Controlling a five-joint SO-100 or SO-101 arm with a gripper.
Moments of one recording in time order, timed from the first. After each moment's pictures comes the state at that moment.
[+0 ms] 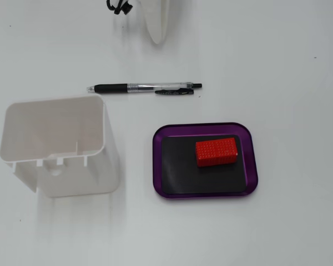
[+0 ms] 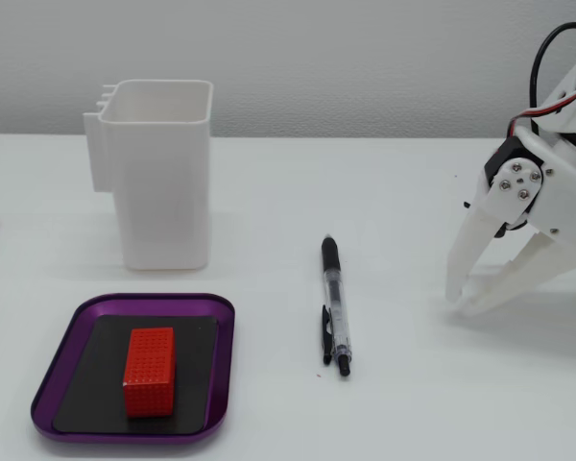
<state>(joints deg) 8.2 191.5 172.4 72.3 5.0</state>
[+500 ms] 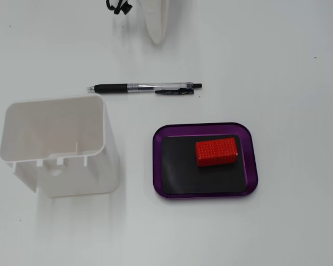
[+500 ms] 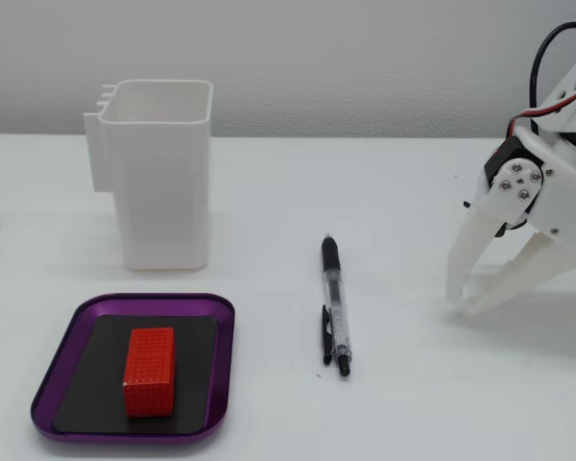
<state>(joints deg) 8.2 191.5 172.8 72.0 4.9</state>
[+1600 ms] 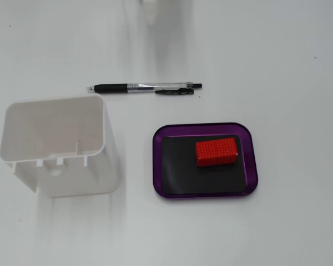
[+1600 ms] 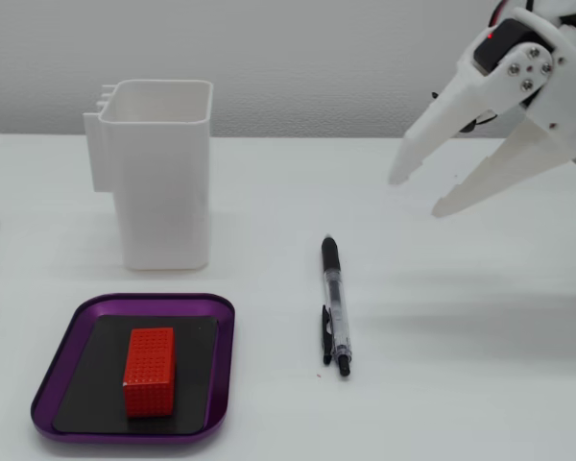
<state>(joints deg) 7.6 158.8 141.3 67.9 -8.7</state>
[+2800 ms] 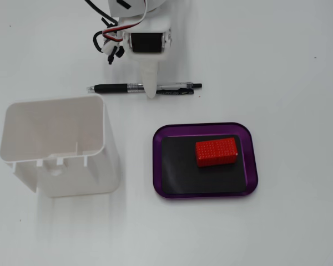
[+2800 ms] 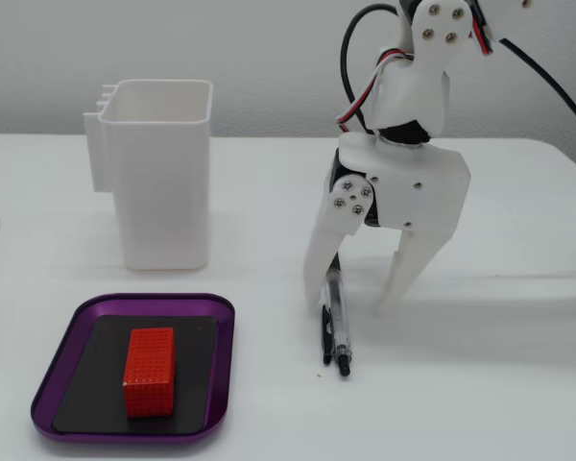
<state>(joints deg) 8.3 97.5 120.4 50.5 -5.6</state>
